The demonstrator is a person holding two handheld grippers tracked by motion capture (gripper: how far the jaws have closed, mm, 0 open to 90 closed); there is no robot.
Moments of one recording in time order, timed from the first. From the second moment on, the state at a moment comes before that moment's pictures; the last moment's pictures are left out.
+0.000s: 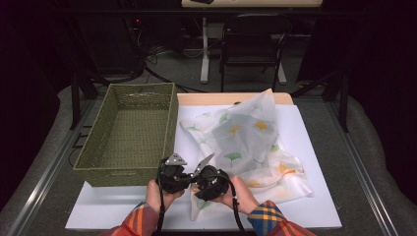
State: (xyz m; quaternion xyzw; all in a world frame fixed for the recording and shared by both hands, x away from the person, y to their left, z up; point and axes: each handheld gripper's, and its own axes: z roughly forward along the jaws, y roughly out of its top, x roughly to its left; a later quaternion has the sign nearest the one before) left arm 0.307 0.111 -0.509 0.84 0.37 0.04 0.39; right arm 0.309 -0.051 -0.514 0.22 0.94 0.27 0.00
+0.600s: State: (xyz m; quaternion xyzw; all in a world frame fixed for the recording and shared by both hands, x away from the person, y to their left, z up) left arm 0.307 0.112 -0.508 0.84 0.37 0.03 0.39; right arm 0.313 -0.055 -0.517 0.24 0.93 0.28 -0.02
